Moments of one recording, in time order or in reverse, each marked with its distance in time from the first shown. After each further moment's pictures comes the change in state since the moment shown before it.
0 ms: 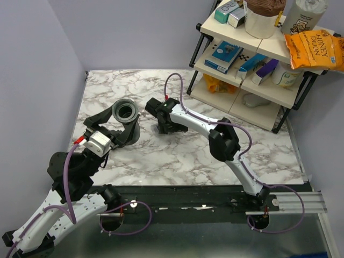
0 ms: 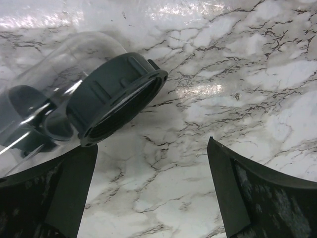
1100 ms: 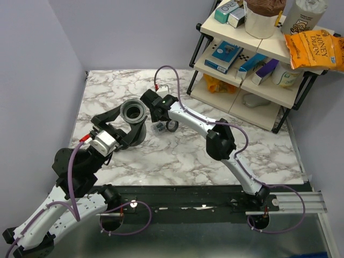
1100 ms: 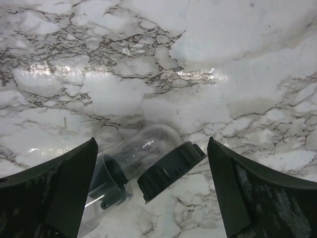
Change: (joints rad) left arm 0.000 0.048 -0.005 0.053 0.097 -0.031; right arm -0.002 0.076 0.164 0.208 0.096 -0.212
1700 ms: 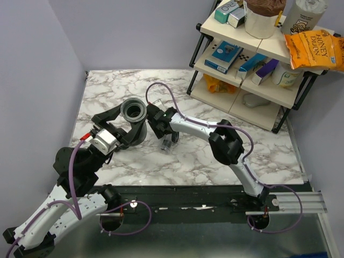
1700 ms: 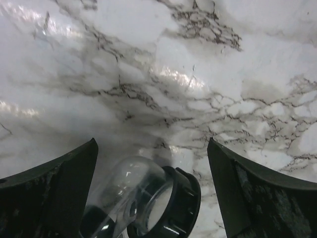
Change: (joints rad) left arm 0.009 0.013 0.000 0.014 0.001 -0.011; right arm 0.050 -0.151 -0.398 0.215 -0.042 -0.325
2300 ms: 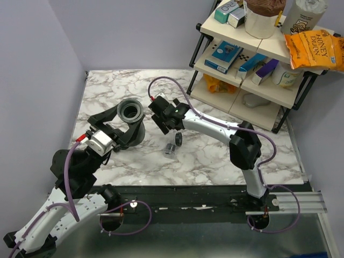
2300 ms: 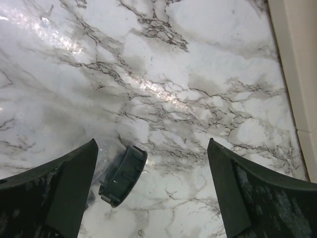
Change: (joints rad) left arm 0.039 -0.021 -0.002 -0.006 0.020 -0.025; right arm 0.005 -0.249 -0.168 0.031 -0.006 -0.179
